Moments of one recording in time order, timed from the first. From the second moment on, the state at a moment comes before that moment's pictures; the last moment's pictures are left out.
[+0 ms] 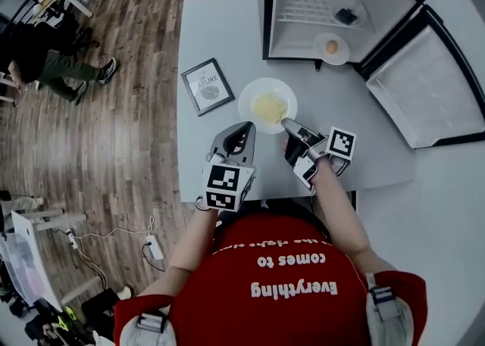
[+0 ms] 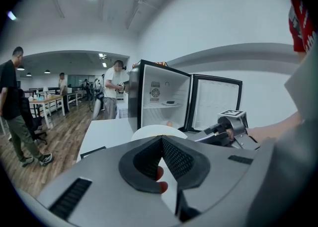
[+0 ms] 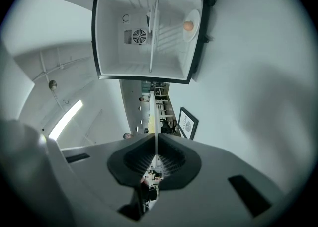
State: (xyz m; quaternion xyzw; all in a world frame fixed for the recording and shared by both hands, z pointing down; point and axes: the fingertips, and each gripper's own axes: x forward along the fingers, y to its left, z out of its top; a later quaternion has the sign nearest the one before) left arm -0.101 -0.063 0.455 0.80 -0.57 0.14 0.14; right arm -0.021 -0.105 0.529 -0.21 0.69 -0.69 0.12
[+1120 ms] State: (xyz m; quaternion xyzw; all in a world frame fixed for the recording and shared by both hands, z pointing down) left arm -0.193 0.002 0.544 0.69 -0.66 0.15 0.25; right arm -0.097 -0.052 0.714 -0.24 0.60 -0.76 -0.09
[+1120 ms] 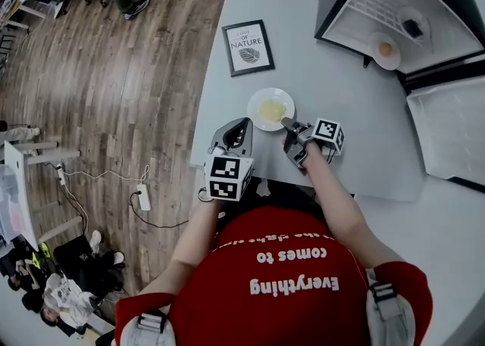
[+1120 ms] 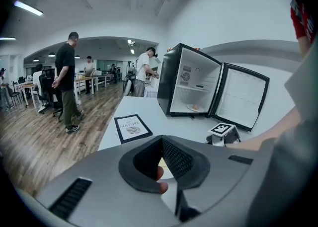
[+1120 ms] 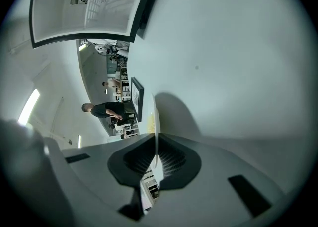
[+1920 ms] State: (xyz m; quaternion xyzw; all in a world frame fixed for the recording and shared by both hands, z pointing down) left arm -0.203 -0.016 0.527 0.71 -0.66 0.14 0.22; right arm -0.086 -0.052 0.732 -0.41 0.55 -0.65 -0.31
